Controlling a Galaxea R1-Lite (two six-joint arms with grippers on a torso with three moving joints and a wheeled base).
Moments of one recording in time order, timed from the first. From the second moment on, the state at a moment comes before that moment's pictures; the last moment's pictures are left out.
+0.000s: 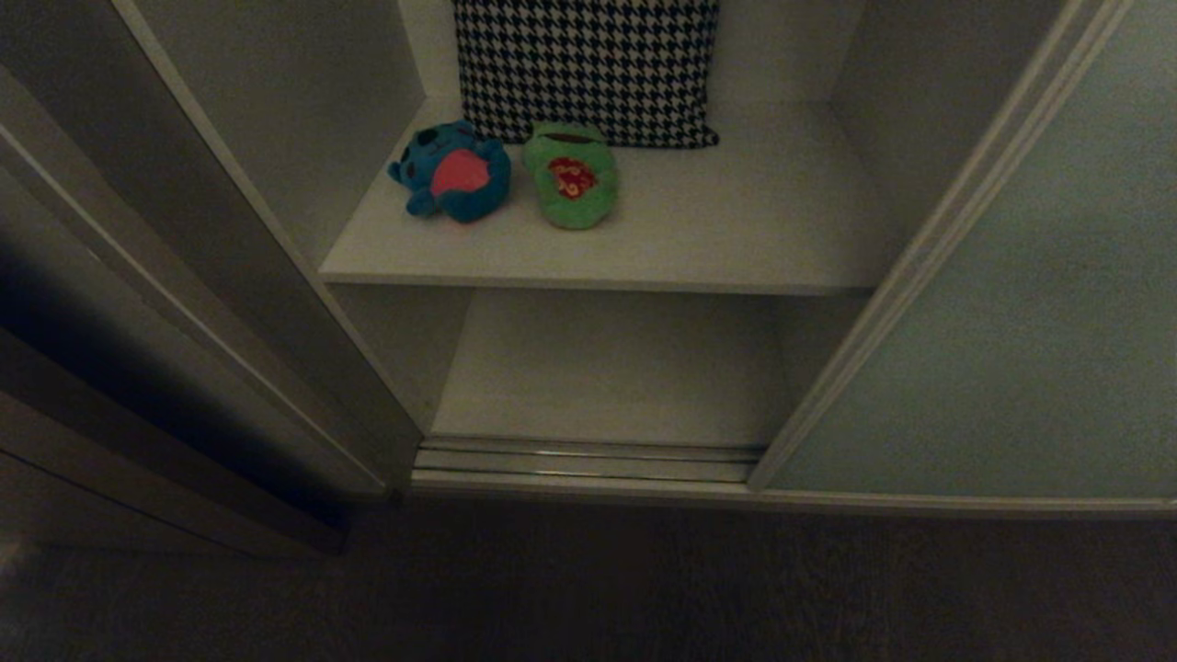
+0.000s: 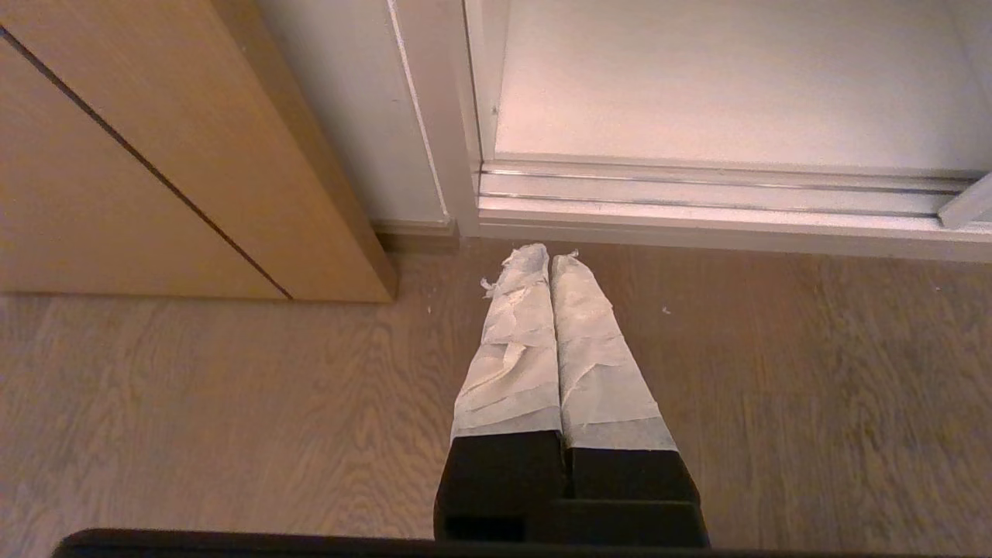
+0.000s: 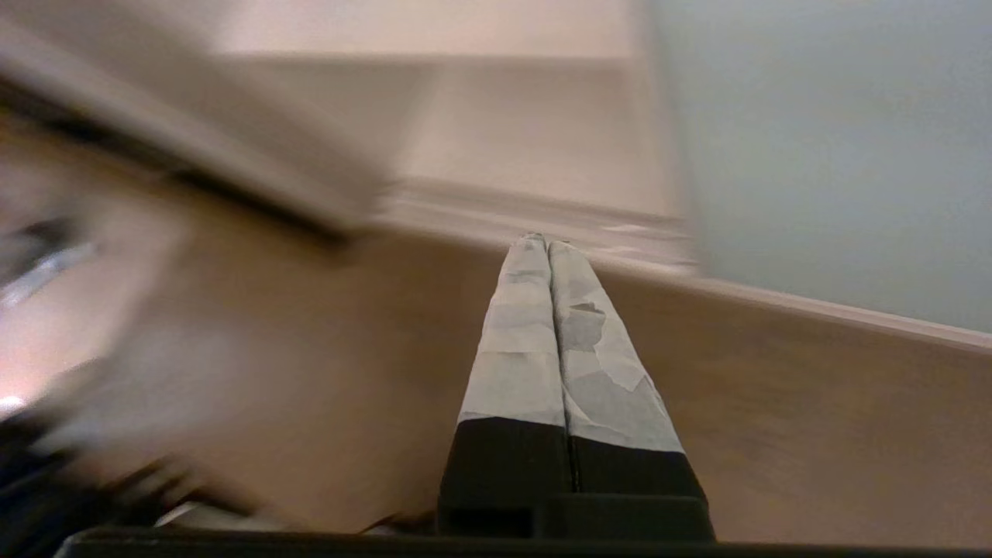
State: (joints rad) left arm 0.02 0.00 -0.01 0.02 -0.02 0.03; right arm -0.42 1.02 -1.56 0.80 0.85 0.08
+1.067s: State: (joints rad) left arm 0.02 0.00 -0.01 0.02 -0.02 0.03; right arm -0.15 1.35 -1.58 0.41 0.55 0.20
